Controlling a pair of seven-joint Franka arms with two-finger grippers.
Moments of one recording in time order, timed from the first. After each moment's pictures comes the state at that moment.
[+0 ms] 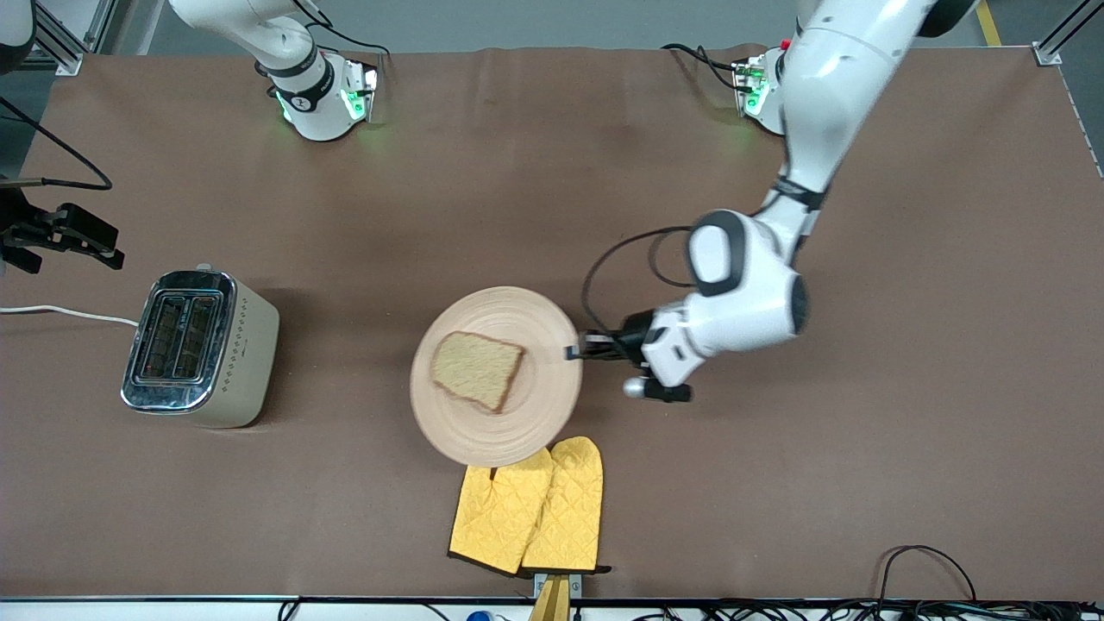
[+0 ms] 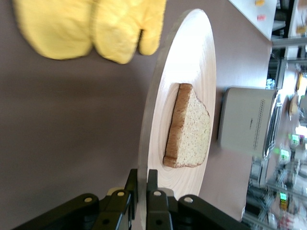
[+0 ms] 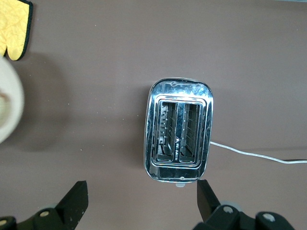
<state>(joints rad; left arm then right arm) -0.30 0.60 -0.16 -1.59 -0.99 2.25 0.22 0.32 0.08 -0.37 -1.46 0.00 1.58 -0.10</state>
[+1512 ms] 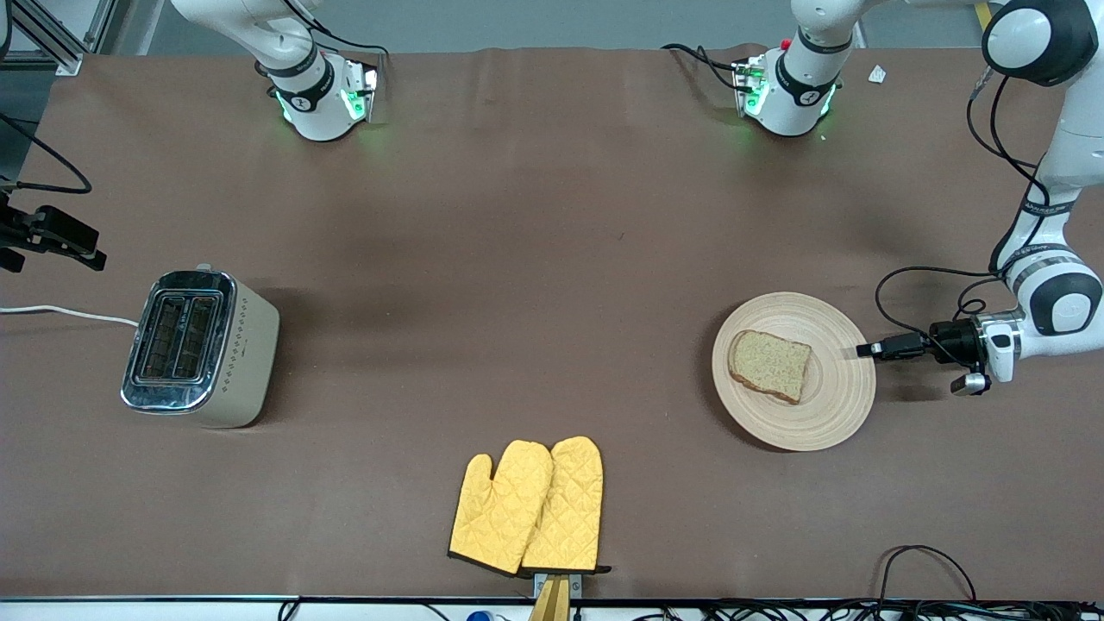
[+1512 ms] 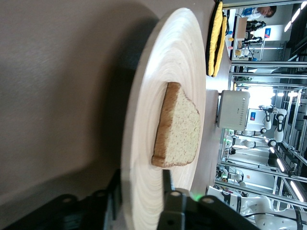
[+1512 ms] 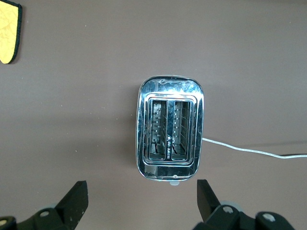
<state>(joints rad) 0.58 0.86 -0.17 -1.61 -0.88 1.72 0.87 0.16 0.08 -0.24 -1.46 0.00 1.58 -0.10</state>
